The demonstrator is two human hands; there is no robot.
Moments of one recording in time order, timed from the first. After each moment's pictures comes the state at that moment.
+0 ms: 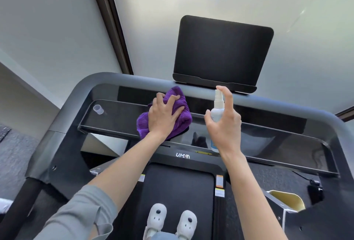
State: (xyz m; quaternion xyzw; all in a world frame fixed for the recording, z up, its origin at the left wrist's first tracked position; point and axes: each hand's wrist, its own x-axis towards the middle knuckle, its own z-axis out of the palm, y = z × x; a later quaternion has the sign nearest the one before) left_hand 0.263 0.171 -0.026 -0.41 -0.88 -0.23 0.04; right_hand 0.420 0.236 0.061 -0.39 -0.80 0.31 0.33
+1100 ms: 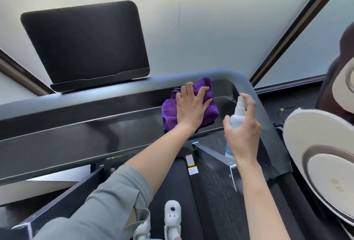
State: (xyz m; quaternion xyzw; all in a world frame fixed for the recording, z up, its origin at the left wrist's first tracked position) left_hand 0.541 0.378 -0.021 -0.62 -0.77 -0.16 -0.01; right_hand 0.682 0.336 0.024 -0.62 -0.65 0.21 0.39
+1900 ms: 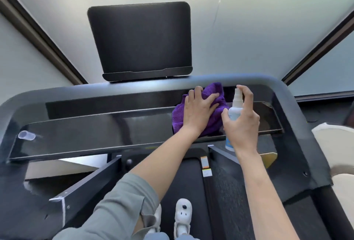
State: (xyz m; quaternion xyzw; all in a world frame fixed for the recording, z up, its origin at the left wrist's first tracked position) left_hand 0.470 0.328 -0.019 -0.60 -0.76 -0.22 -0.05; right_hand 0.592 0.313 0.040 -0.56 -0.71 0.23 0.37
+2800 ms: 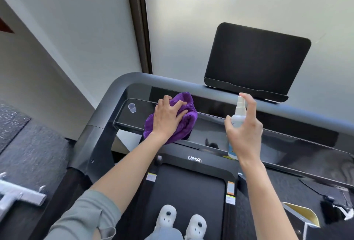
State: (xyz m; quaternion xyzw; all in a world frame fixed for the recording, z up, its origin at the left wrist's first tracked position) left_hand 0.210 0.111 -0.021 -0.42 -0.88 -0.23 -0.01; right_hand 0.394 0.203 0.058 -0.42 -0.79 0.29 0.34
